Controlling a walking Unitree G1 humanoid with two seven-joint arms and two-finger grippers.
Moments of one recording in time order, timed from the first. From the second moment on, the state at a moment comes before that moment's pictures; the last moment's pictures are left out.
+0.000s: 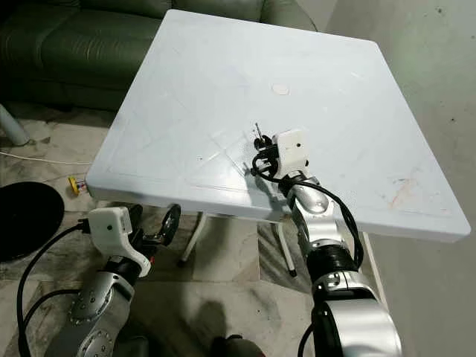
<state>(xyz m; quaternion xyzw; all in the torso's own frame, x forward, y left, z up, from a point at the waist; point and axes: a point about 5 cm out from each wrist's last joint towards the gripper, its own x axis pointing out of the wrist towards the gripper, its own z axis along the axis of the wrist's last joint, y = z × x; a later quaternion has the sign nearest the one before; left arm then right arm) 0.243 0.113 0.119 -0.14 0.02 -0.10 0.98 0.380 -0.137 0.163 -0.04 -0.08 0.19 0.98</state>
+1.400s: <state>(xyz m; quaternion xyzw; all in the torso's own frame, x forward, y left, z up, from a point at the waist) 0.295 0.161 0.174 -0.09 -0.09 -0.06 0.99 0.327 -0.168 0.191 0.05 -0.19 0.09 0.98</state>
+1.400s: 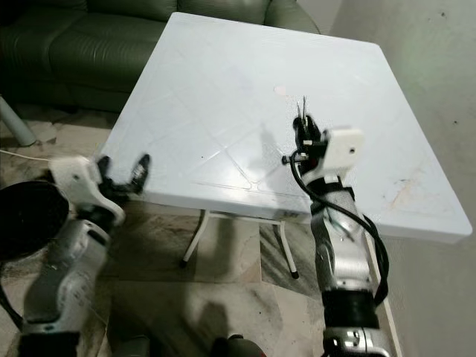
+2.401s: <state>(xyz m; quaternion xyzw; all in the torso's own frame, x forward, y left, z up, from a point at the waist) 0.283 0.153 0.121 -0.09 -0.02 -0.06 0.99 0.310 -0.175 0.132 0.05 -0.09 0.07 0.99</state>
